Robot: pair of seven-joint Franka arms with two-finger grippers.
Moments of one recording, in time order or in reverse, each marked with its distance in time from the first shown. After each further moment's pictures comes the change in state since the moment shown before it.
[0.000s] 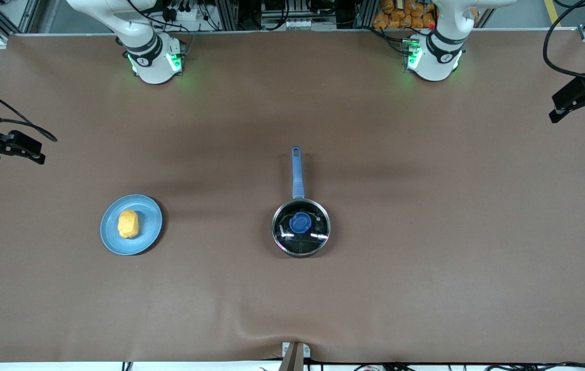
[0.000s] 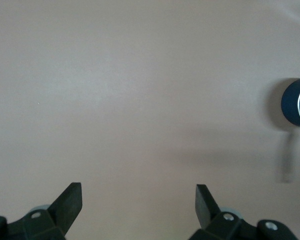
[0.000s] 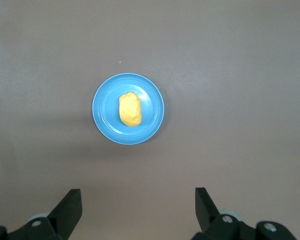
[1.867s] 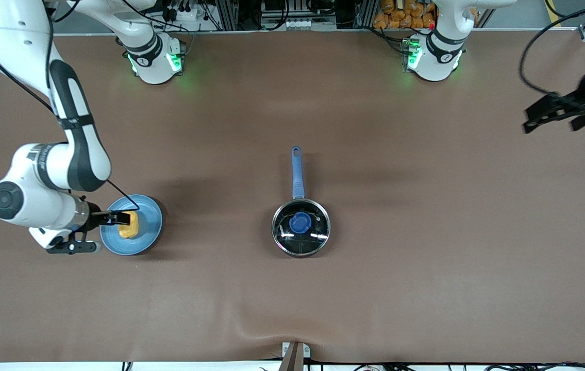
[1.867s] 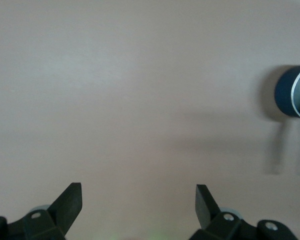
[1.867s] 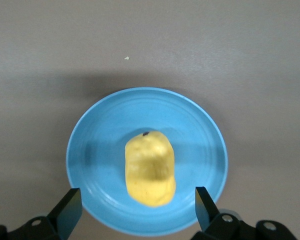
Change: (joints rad) left arm -0.036 0.062 -0.035 -0.025 -0.037 0.006 -0.083; right arm 0.033 0.473 0.017 -0.135 0.109 0.508 -0.001
